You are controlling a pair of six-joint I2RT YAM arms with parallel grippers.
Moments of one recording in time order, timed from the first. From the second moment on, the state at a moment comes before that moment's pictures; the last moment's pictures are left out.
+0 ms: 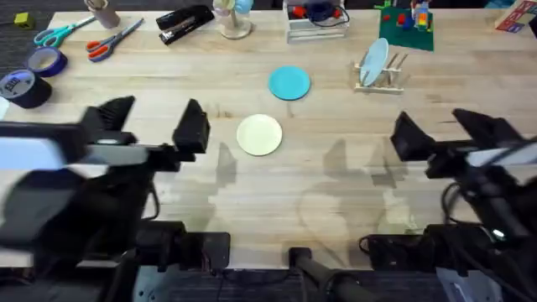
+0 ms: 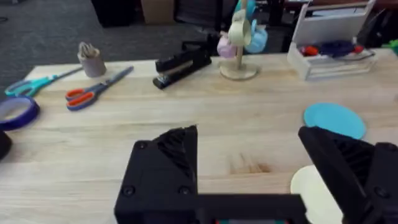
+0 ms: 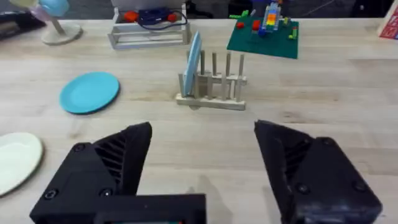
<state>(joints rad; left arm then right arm) 0.00 0.00 0.32 -0.46 0.01 0.03 0.00 0.00 0.25 -0.50 -0.03 0.02</state>
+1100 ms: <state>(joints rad) 0.00 1.01 1.67 -1.49 0.06 0.01 0.00 0.97 1.36 -1.35 -0.03 0.06</state>
